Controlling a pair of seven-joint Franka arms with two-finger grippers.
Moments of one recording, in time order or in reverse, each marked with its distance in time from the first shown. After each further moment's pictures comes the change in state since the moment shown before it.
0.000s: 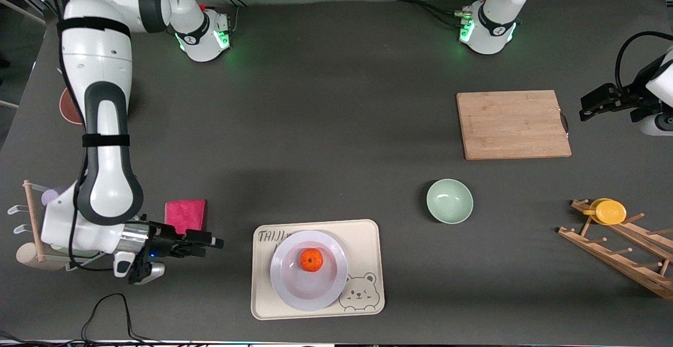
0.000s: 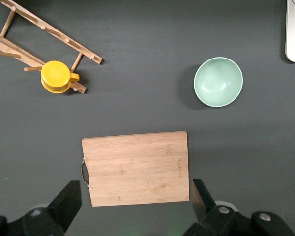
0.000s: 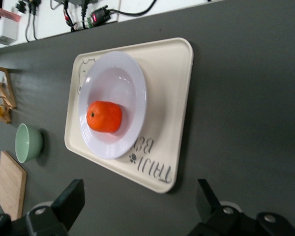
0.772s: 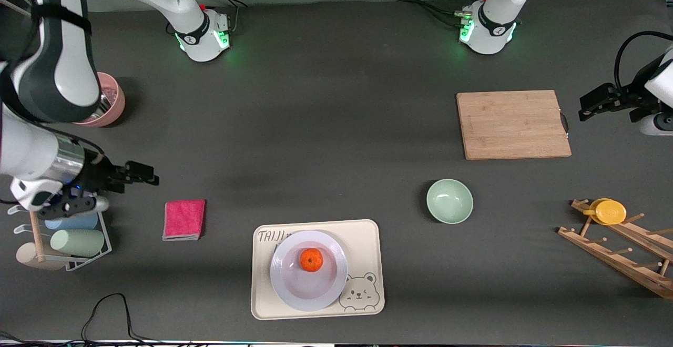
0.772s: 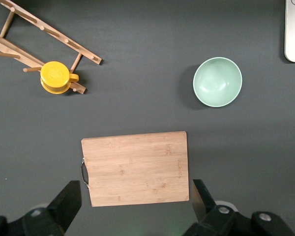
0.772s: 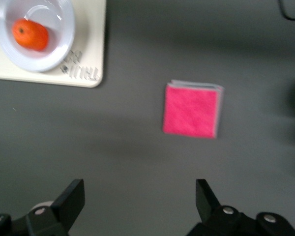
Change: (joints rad) left arm -0.002 0.000 -0.001 0.001 0.000 0.000 0.000; right arm 0.048 -0.526 -0.001 -0.263 -0.778 -0.200 0.358
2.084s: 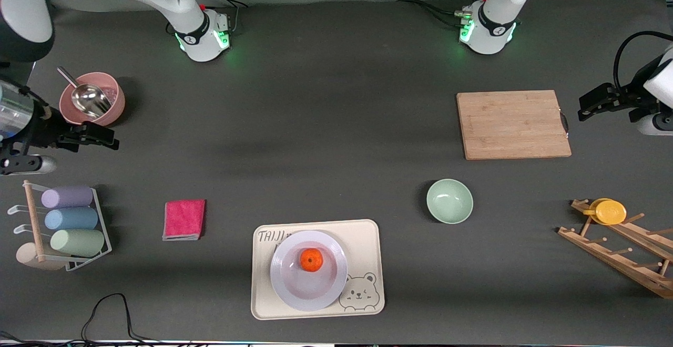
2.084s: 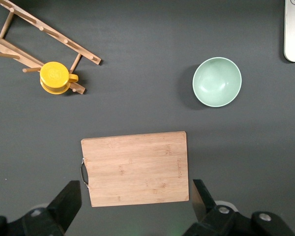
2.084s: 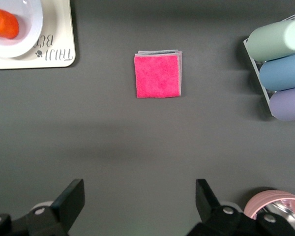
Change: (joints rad) left arm -0.002 0.000 0.000 0.000 0.000 0.001 0.000; right arm 0.062 -0.131 -0.041 0.024 -0.145 -0.173 0.178
